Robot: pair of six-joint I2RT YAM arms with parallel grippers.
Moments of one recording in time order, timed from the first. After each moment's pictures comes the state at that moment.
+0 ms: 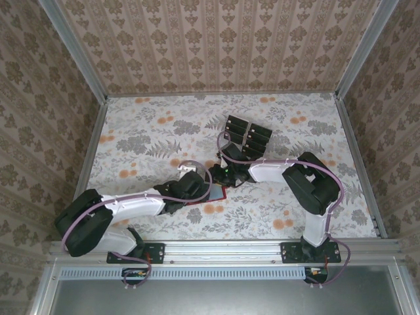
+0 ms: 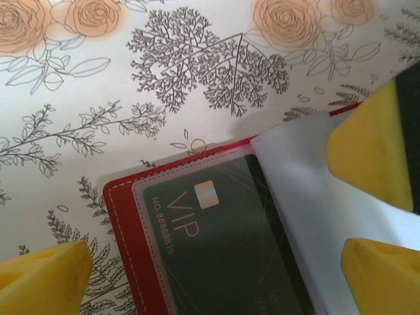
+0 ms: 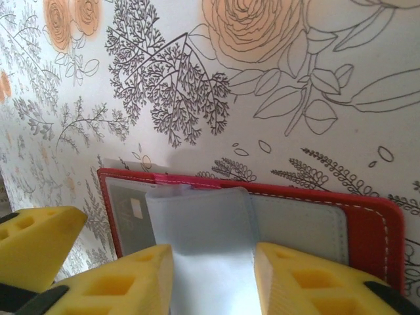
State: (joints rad) left arm -0.95 1.36 0.54 -0.16 -0.34 -0.66; right arm 0.69 1.87 1.00 -0.06 -0.38 0.90
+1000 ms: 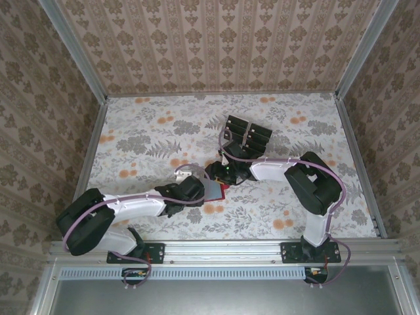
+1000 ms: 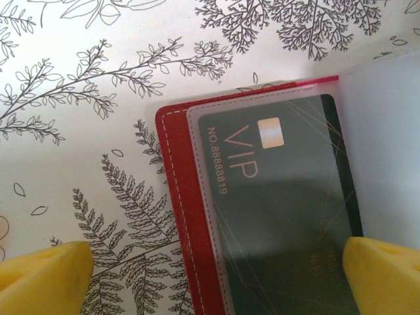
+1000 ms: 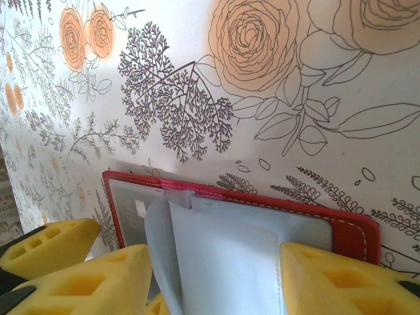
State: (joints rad) left arm -0.96 1.37 0.53 -0.27 -0.40 -0.73; right arm 0.67 1.86 1.01 -0.07 -0.38 0.89
